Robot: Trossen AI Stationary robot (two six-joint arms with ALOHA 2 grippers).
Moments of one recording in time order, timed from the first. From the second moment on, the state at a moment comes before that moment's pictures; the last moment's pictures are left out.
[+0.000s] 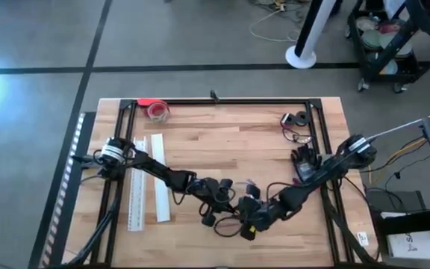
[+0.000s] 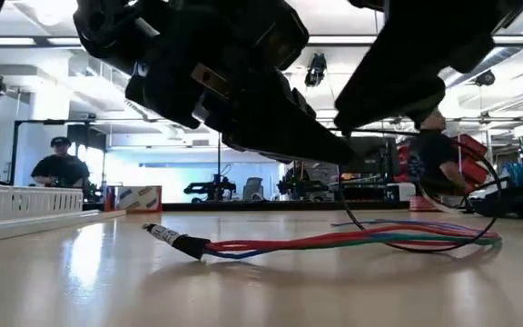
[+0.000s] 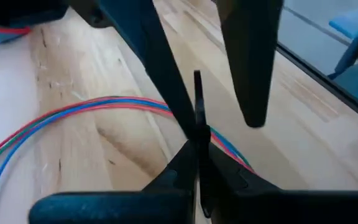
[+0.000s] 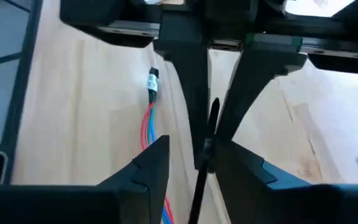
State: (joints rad) left arm -0.25 1.98 1.04 0.47 0.19 0.05; right arm 0.57 1.83 1.03 -0.06 0.44 0.67
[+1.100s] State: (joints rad) left arm -0.25 1.98 1.04 0.47 0.19 0.04; right arm 0.56 1.88 1.09 -0.19 0.48 0.73
